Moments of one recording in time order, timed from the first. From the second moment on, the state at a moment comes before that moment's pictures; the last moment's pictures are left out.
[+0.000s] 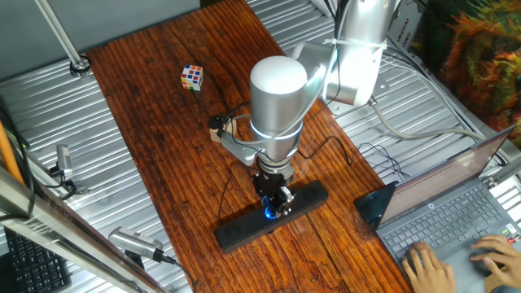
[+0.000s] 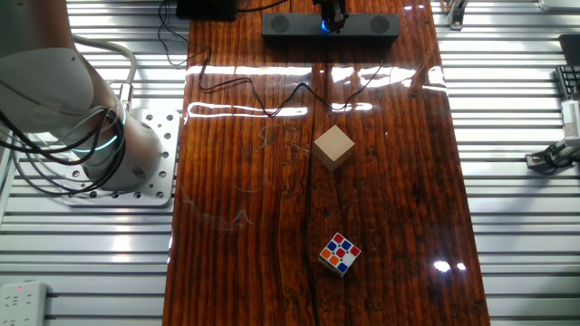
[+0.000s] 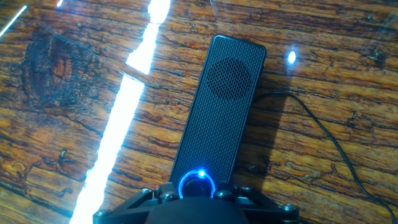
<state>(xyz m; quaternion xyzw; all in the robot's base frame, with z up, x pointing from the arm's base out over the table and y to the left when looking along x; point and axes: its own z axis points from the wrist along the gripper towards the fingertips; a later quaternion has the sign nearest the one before) 0.445 0.302 0.074 -0.14 0.98 0.10 0.06</state>
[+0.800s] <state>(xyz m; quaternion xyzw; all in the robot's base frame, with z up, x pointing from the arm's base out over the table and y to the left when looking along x) 0.446 0.302 0.073 -0.14 0.98 0.10 0.05</state>
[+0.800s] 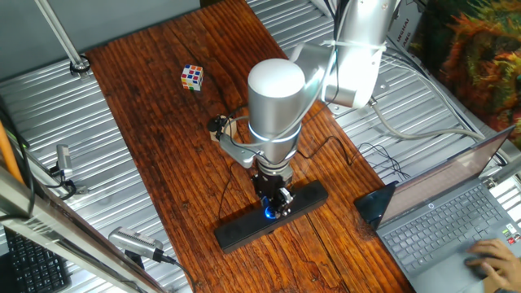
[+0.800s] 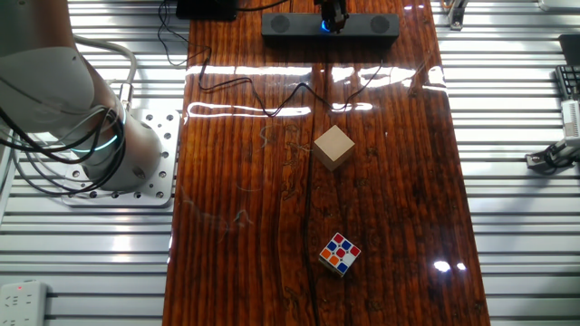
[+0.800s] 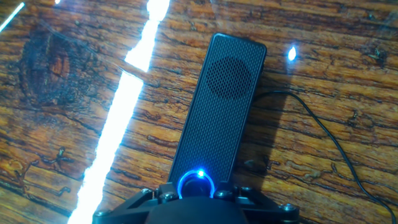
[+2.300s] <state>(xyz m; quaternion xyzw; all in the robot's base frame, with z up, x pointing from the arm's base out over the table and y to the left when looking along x) 0.446 0.303 0.071 -0.14 0.98 0.10 0.06</state>
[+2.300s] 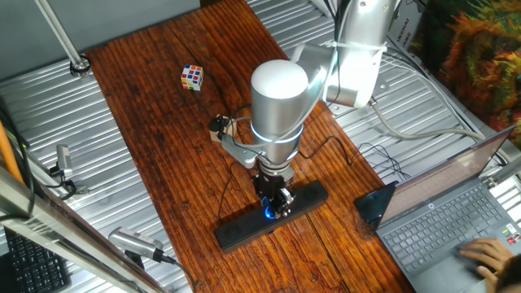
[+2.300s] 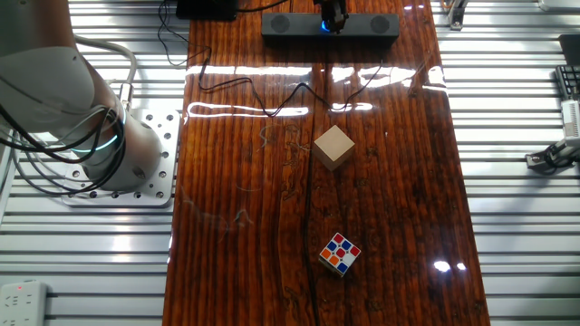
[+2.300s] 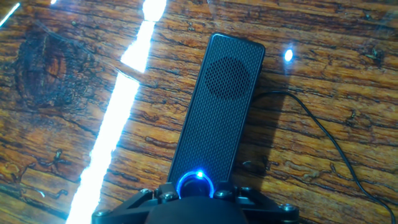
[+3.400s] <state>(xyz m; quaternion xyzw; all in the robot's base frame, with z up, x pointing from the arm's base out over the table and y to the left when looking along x) 0.446 0.304 0.070 -0.14 0.98 0.09 0.06</state>
